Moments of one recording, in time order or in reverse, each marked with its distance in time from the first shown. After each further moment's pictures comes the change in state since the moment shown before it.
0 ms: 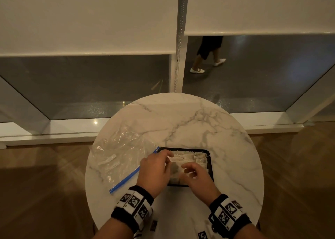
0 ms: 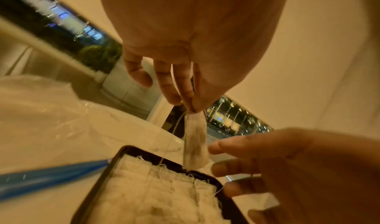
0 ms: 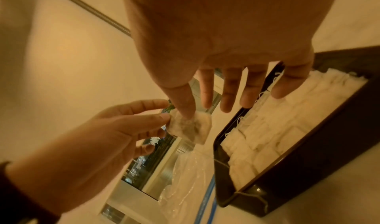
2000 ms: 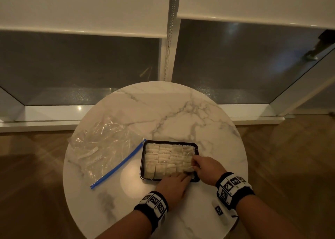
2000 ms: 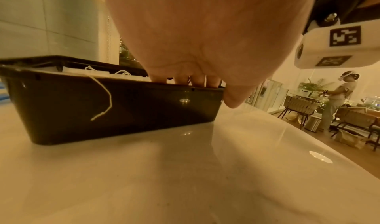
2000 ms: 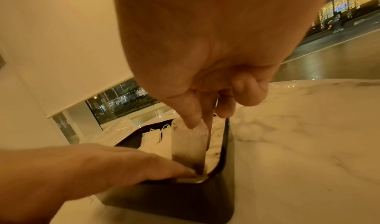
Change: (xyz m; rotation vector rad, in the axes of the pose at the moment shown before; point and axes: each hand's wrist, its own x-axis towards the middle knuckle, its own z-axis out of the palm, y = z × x) left_hand -0.009 -0.016 0.146 0.340 -0.595 0.376; right_hand 0.050 0.036 -0.082 -0.926 -0.242 0.009
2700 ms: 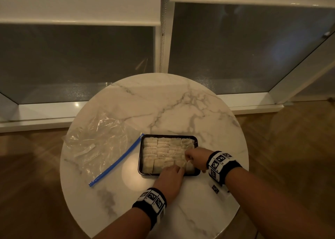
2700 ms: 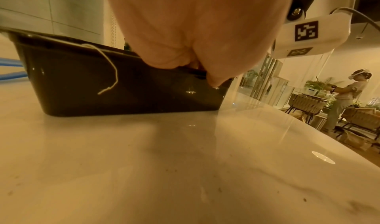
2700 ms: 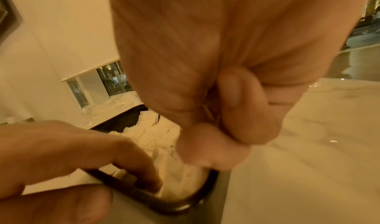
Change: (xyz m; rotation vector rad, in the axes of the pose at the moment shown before) left_hand 0.002 -0.007 0.010 -0.024 0.063 -0.119; right_hand 0.027 -0.022 -0.013 -0.144 -0.352 0.027
